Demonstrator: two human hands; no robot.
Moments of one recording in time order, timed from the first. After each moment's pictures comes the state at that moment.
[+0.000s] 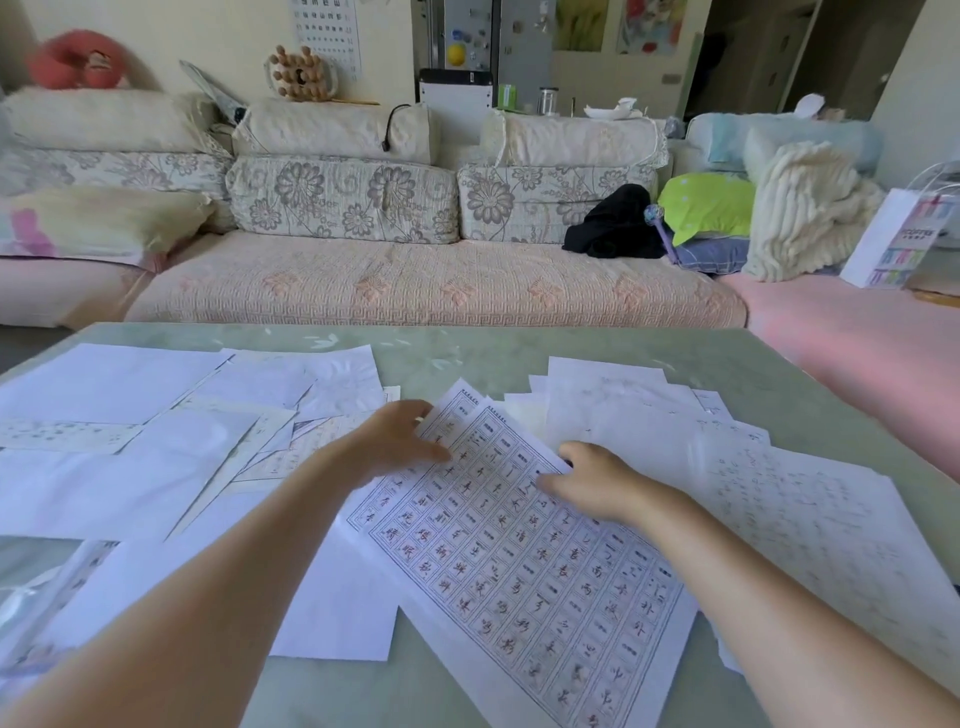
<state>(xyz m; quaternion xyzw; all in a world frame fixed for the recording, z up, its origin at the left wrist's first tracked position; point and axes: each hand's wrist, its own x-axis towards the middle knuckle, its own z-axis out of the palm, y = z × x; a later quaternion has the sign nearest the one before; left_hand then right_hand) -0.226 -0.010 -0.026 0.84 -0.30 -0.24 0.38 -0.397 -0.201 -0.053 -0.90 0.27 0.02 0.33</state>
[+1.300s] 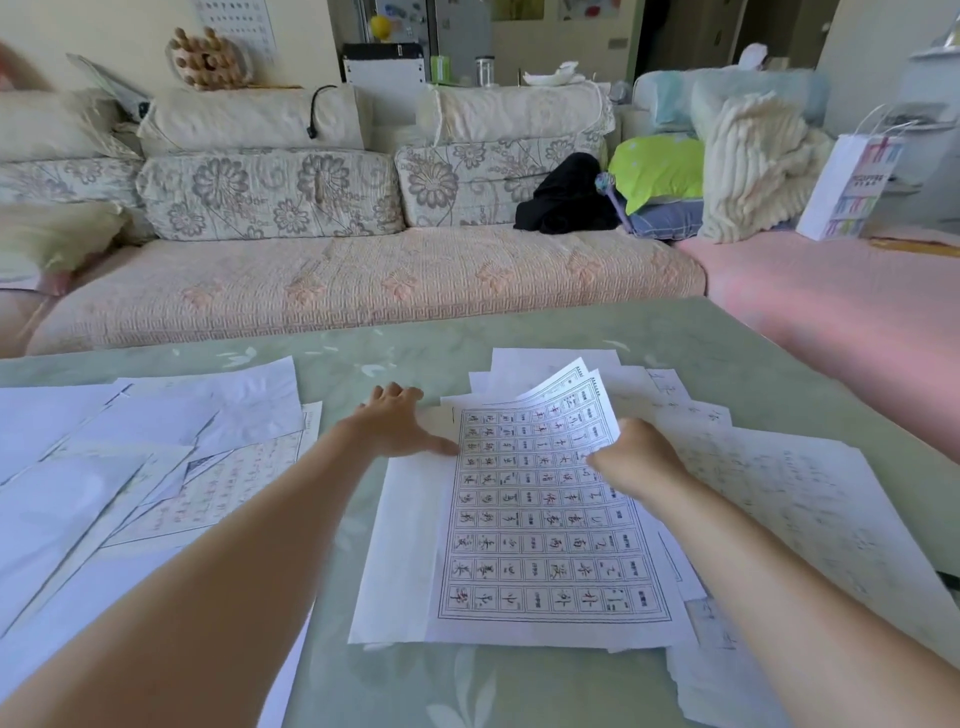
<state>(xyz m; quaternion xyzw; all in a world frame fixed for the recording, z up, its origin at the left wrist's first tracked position) -0.178 -0.147 -0.074 0.92 -0.37 -0.11 0.06 -0.419 -0.314 -0.090 -0.80 0.45 -0.12 0.37</state>
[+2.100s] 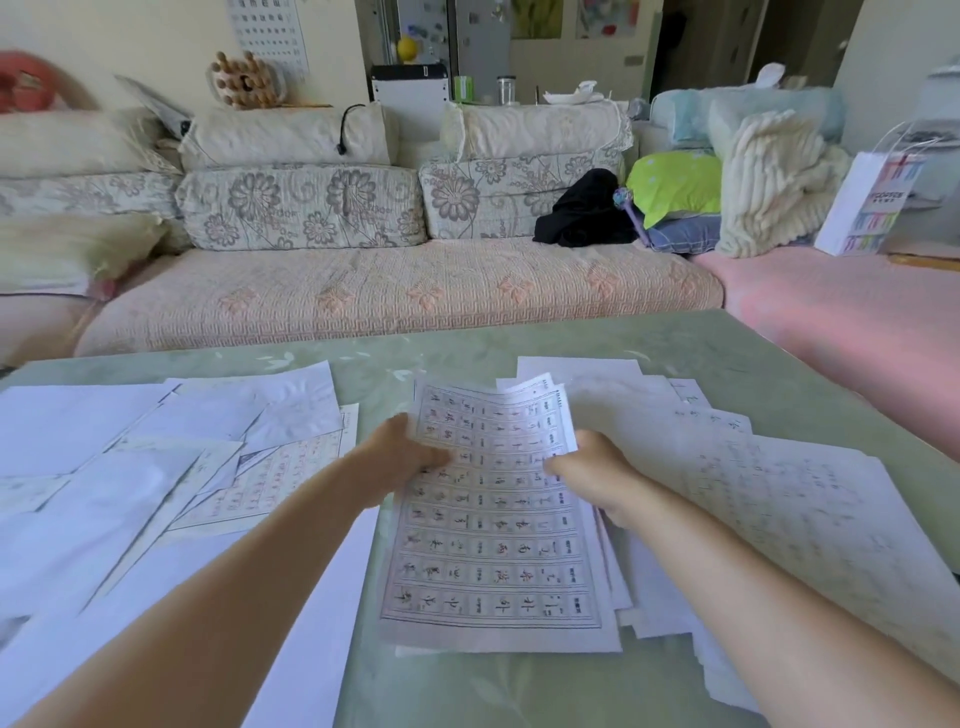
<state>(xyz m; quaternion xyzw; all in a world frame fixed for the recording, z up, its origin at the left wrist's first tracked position) -0.186 -0.080 -0.081 0.80 -0.20 -0.33 0.46 -0.390 -0.244 -0.071 -0.78 0.36 -0.12 0.50</state>
